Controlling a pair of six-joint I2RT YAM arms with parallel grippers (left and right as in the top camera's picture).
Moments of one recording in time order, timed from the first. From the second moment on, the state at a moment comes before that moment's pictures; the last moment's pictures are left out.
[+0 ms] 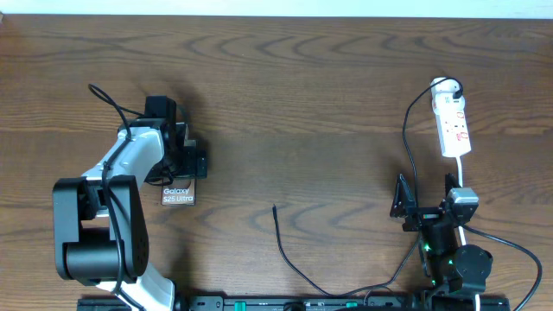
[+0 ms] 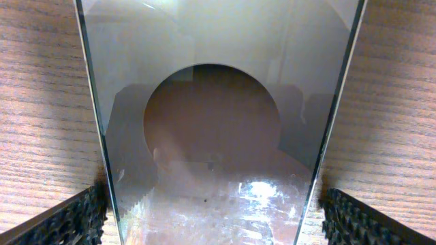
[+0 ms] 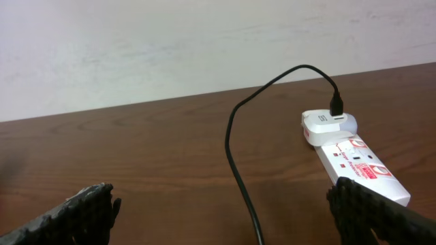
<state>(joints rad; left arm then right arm) 0.03 1.80 1.03 -0.74 0.02 -0.04 -0.09 0.01 0.01 -0.06 -0.19 0.18</state>
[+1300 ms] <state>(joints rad) 0.03 1.80 1.03 -0.74 0.00 0.00 -0.09 0.01 0.01 -0.06 -0.19 0.18</state>
